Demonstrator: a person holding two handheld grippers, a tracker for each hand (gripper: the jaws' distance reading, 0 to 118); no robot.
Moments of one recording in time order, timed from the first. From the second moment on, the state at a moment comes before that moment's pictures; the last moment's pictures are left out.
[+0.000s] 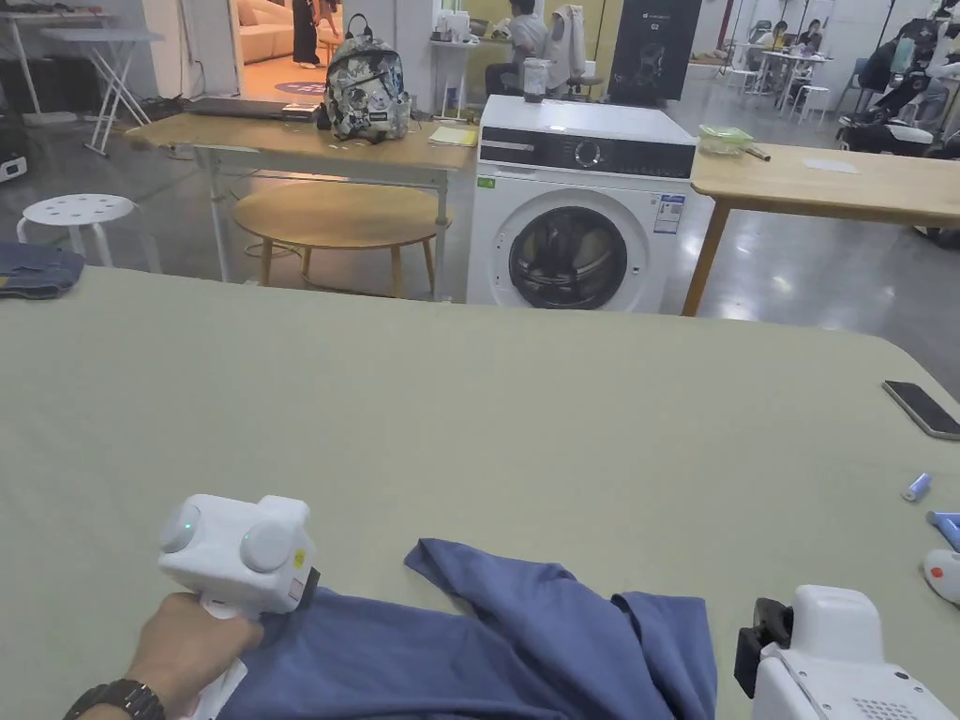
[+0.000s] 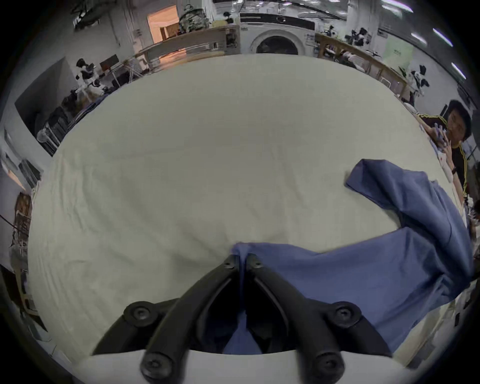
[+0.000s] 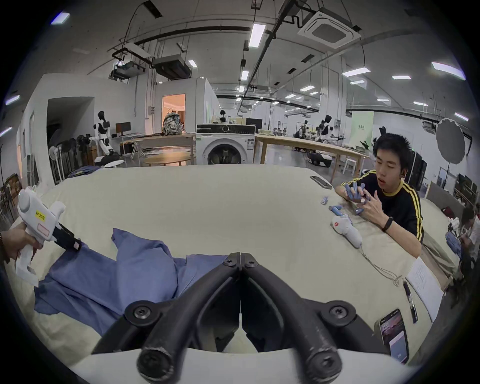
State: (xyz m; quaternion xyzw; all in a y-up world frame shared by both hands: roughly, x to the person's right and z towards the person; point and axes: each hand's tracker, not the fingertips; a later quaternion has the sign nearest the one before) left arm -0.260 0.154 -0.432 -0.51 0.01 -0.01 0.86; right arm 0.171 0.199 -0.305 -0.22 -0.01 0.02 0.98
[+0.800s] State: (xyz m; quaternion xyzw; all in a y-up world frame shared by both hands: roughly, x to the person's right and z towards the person) left arm -0.276 0.214 -0.328 -0.41 -0.01 0.06 0.91; right arm 0.174 0.134 -0.472 -0.52 0.06 -0.02 0.85
